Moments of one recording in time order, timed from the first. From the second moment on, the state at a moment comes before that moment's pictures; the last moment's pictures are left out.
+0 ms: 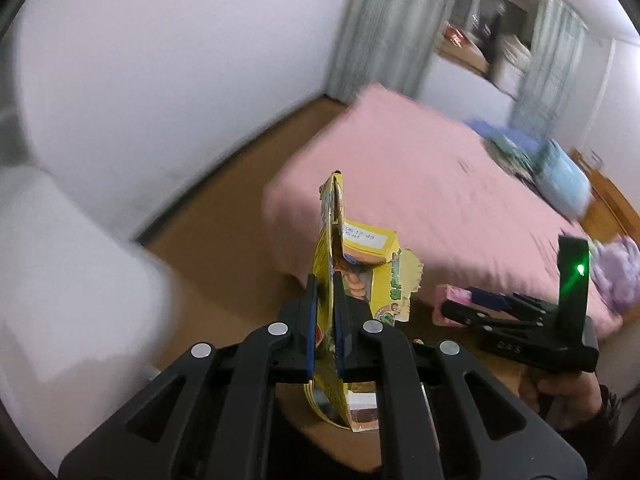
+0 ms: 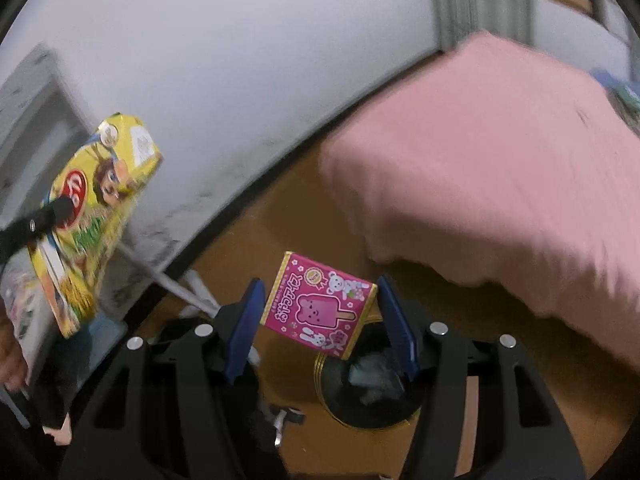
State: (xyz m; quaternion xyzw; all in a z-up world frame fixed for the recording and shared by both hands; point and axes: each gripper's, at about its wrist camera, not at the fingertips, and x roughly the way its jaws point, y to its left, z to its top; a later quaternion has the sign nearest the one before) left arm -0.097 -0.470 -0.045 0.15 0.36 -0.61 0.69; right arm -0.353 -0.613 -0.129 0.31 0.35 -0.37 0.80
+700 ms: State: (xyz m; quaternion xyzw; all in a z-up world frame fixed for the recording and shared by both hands) left arm -0.162 -0.597 -0.316 0.30 0.52 -0.56 0.57; right arm -0.386 -0.649 -0.303 0.43 0.44 -0.35 0.70
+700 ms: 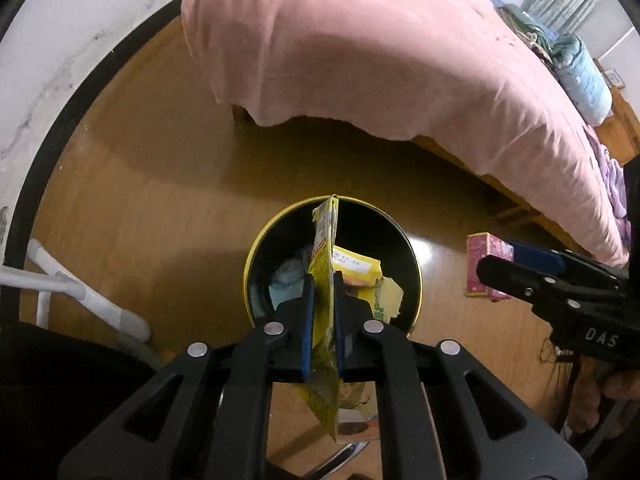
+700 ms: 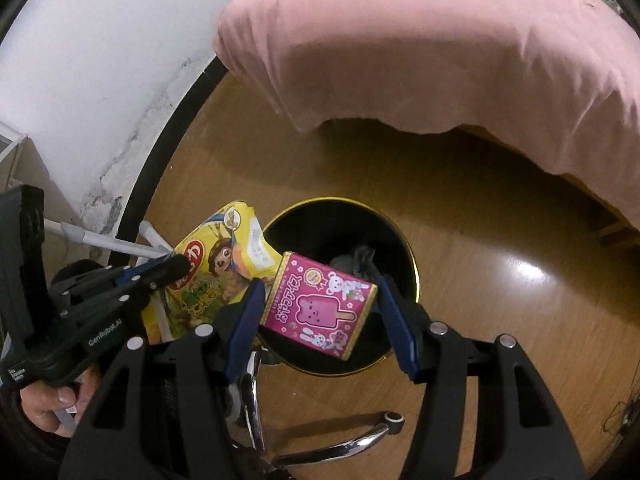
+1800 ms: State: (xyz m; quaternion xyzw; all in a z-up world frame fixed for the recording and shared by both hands) left arm -0.101 -0.439 -0.079 0.20 0.34 -0.59 0.70; right arm -0.285 -0.586 -0.105 0.23 0.36 -0.31 0.85
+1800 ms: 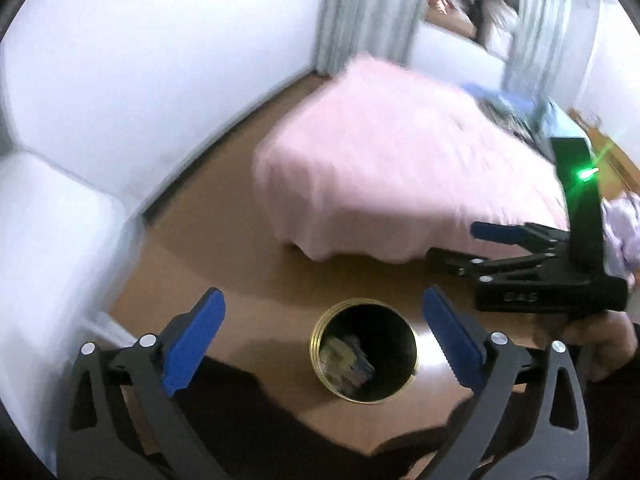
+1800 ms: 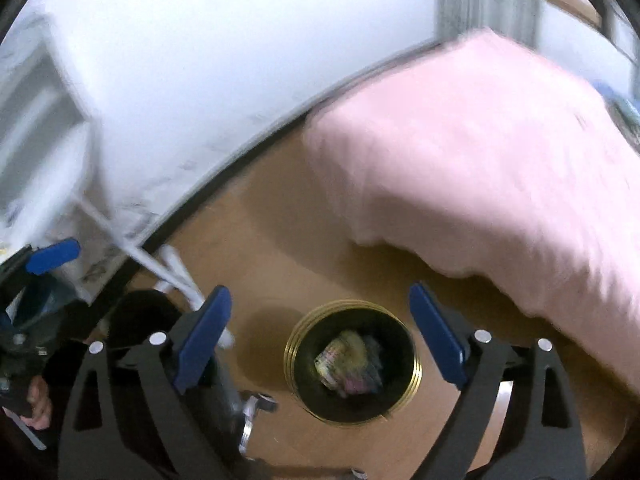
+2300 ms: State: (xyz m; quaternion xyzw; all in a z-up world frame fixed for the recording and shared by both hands) left arm 0.073 -0.089 -0.026 0.08 0.37 -0.22 0.90; right arm 0.015 -0.351 -0.035 0.11 0.40 0.12 0.90
